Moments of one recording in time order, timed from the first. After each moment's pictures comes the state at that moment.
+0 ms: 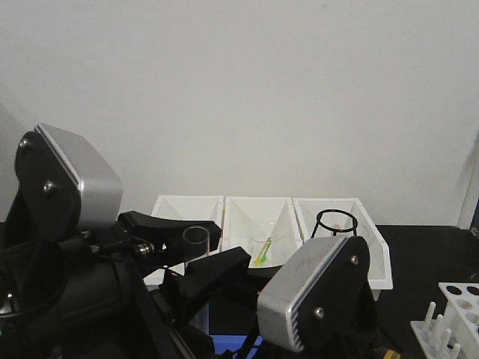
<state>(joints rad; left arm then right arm) -0.90 1.09 -1.00 -0.18 0.17 0.21 0.88 1.18 -0.78 -0.07 -0.26 0.04</state>
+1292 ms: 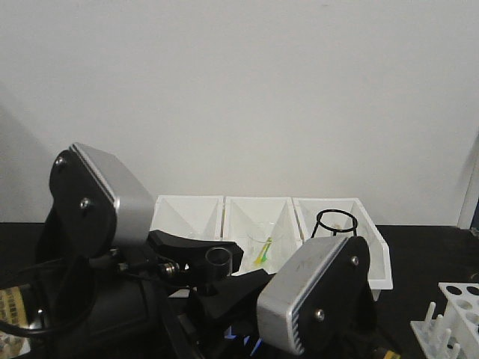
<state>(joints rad) -0.94 1.12 -1.00 -0.22 0.17 0.21 0.89 1.18 -0.78 -0.07 -0.28 0.04</state>
